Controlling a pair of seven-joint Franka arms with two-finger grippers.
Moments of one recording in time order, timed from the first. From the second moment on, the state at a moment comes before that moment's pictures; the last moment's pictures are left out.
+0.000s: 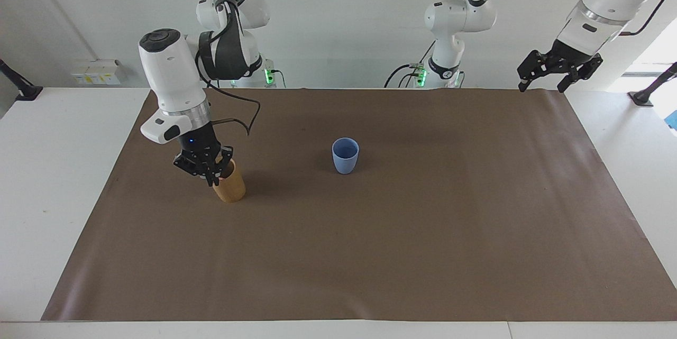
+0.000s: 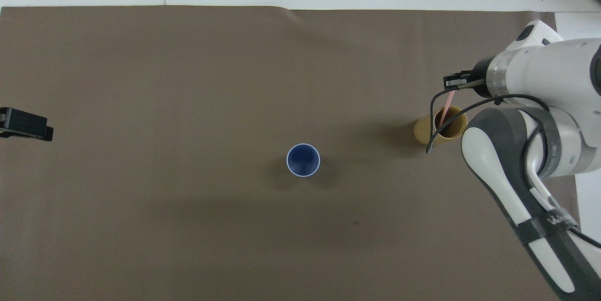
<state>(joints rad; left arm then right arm) -0.03 -0.05 0.00 -1.53 -0.02 1.44 0.03 0.06 0.14 0.01 -1.85 0.02 2.29 -0.10</state>
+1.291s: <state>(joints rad) -0.03 -0.07 0.00 -1.52 -0.02 1.45 0.03 0.10 -0.07 0.04 -1.76 0.13 2.16 -0.05</state>
